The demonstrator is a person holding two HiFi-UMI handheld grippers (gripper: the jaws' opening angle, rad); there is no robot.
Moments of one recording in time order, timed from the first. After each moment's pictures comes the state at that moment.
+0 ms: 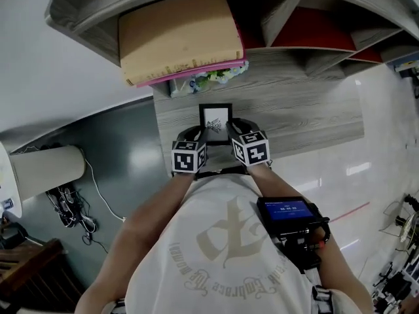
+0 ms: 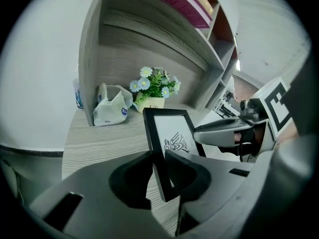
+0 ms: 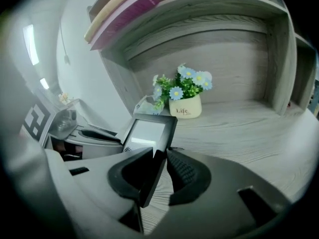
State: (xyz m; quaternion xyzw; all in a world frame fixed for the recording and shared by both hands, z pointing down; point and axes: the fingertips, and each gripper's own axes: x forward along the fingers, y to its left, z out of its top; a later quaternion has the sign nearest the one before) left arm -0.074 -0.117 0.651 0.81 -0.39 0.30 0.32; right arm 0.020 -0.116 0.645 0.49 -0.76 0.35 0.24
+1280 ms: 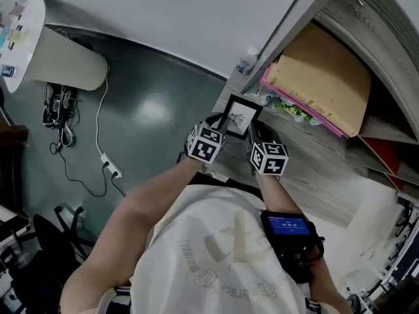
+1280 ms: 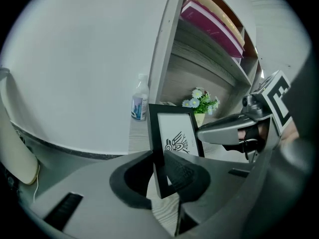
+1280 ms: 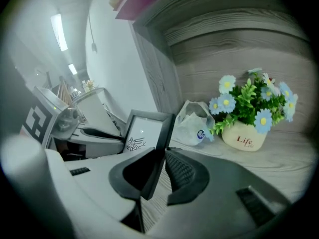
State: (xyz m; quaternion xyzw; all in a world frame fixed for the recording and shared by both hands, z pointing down) left arm -0.218 -0.157 0.647 0.75 -0.53 0.24 0.30; right arm -0.125 -0.179 0.634 0.37 -0.84 0.28 0.27
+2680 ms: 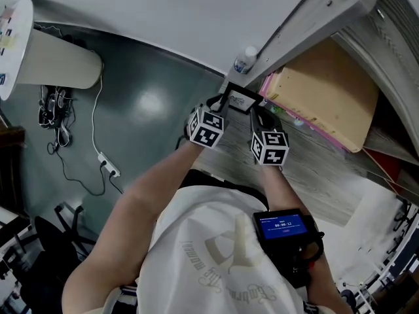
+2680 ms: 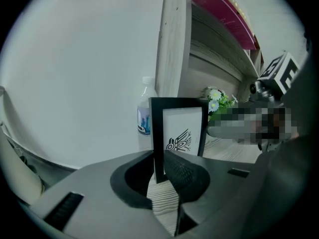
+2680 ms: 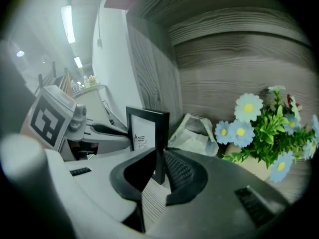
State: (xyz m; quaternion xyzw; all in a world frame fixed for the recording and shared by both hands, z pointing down) left arm -0.238 -0.234 0.662 0.76 -0.55 0.26 0.24; right arm -0.143 -0.241 0.636 0.37 -0.86 0.22 0.27
